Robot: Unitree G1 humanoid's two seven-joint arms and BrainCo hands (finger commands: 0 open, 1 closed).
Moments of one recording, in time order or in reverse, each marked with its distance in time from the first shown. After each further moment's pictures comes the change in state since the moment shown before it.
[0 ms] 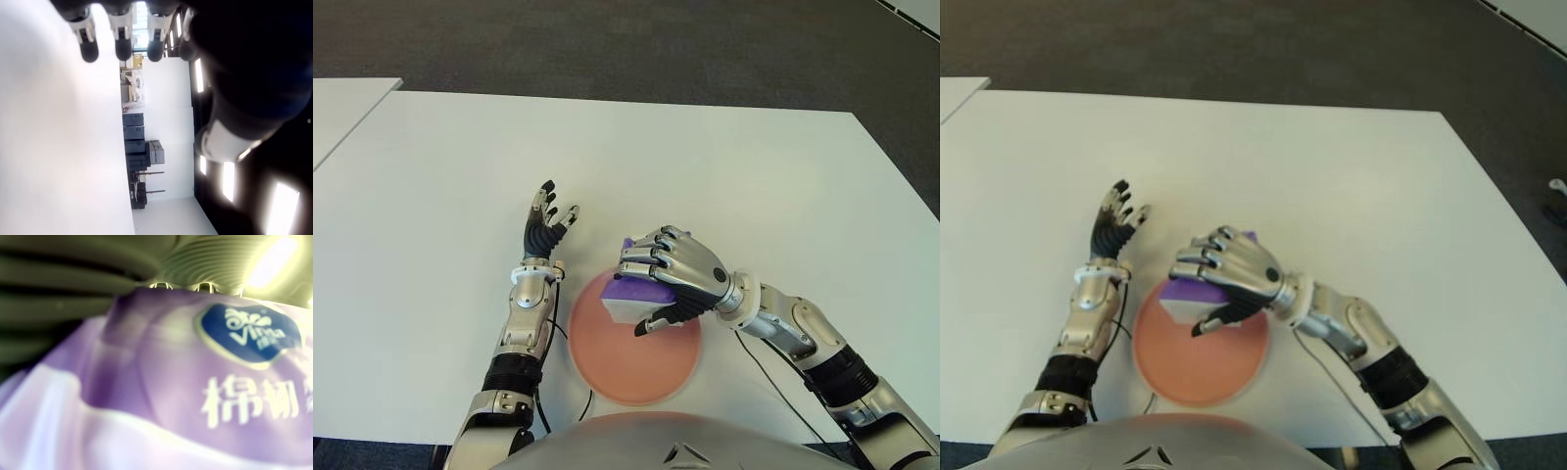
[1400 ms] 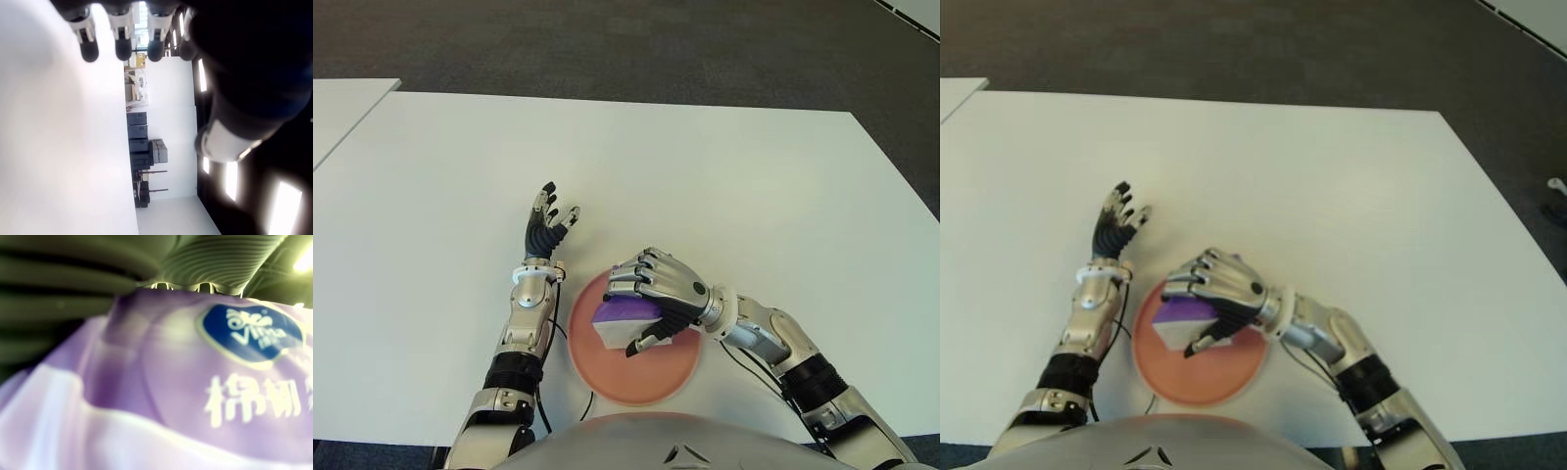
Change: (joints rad) left arm -0.015 0.000 -0.001 0.030 0.001 -0.001 0.002; right arm 0.018 0.147 0.010 0.208 -0.007 -0.175 0.074
